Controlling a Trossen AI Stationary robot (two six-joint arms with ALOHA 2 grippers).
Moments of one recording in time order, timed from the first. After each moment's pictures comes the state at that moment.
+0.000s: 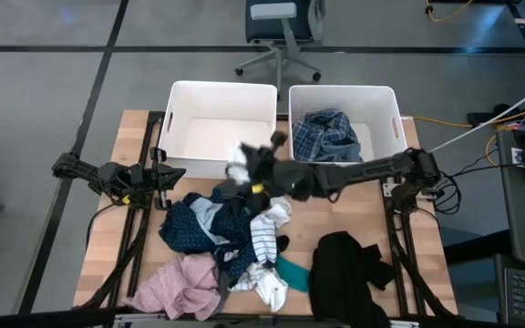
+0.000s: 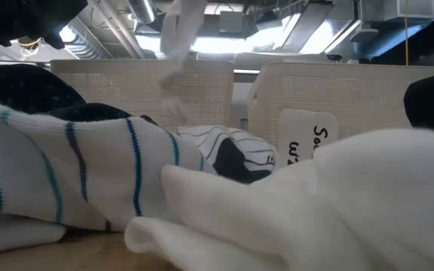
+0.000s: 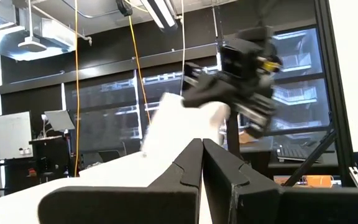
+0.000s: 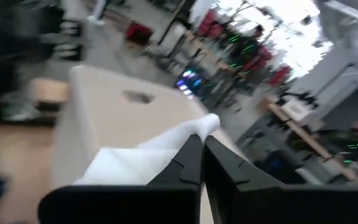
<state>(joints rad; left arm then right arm) -0.34 0.03 0.01 0.50 -0.51 0.37 0.13 1.81 1.57 0.11 0.83 -0.45</state>
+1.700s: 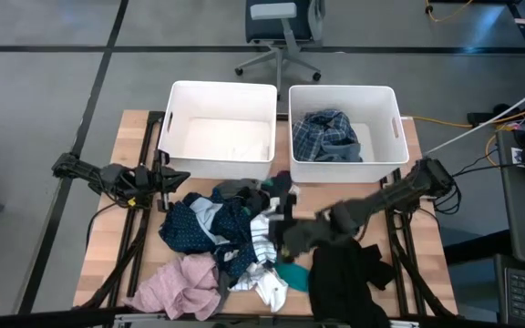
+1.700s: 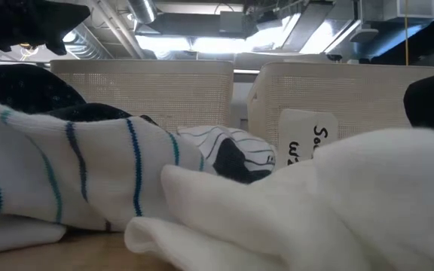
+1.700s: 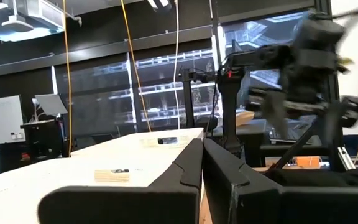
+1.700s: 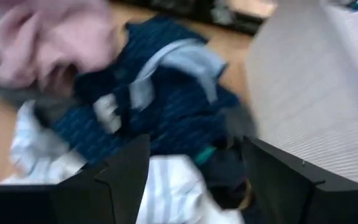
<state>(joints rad) -0.34 0.03 0.01 0.41 -0.51 0.31 0.45 1.76 1.58 -0.58 0.50 0.13</state>
